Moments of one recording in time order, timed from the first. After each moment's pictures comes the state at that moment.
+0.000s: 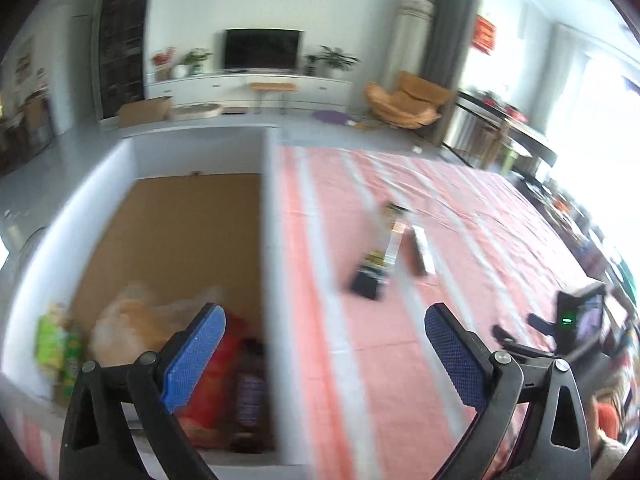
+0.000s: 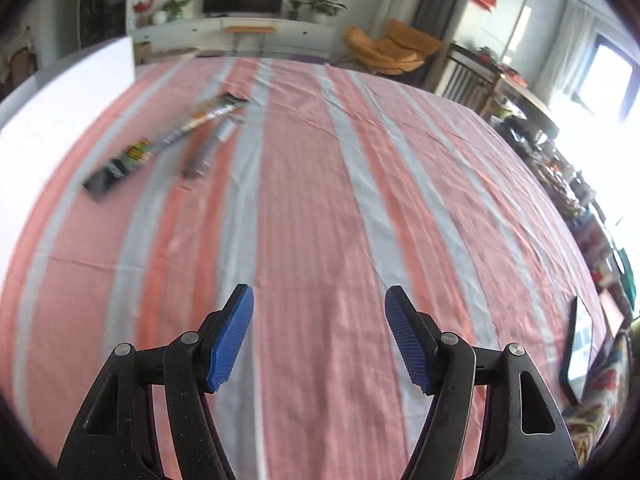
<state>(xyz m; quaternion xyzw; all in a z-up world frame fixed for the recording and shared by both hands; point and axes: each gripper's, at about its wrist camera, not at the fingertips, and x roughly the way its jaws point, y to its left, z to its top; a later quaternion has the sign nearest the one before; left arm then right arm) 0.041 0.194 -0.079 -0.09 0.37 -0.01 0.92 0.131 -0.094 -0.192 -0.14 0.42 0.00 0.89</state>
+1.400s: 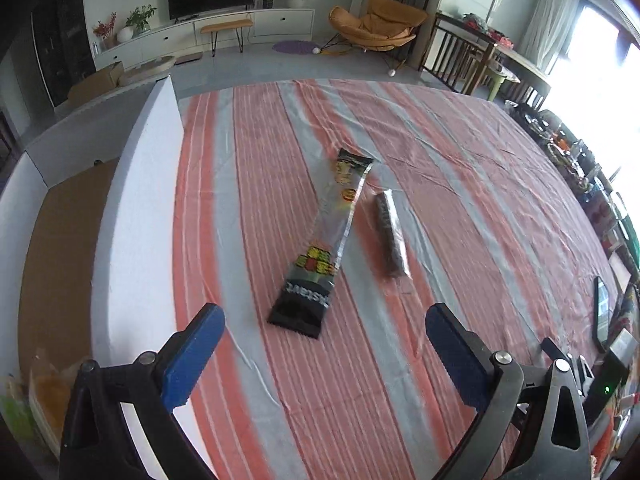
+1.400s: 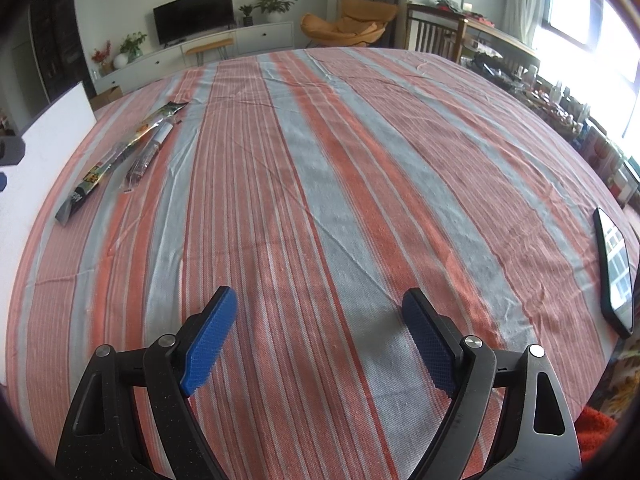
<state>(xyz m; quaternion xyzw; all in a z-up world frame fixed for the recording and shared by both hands) 0.189 0.127 -0.110 -0.05 0.50 -0.03 0.87 0.115 -0.142 -0.199 -0.01 0.43 0.01 0.90</state>
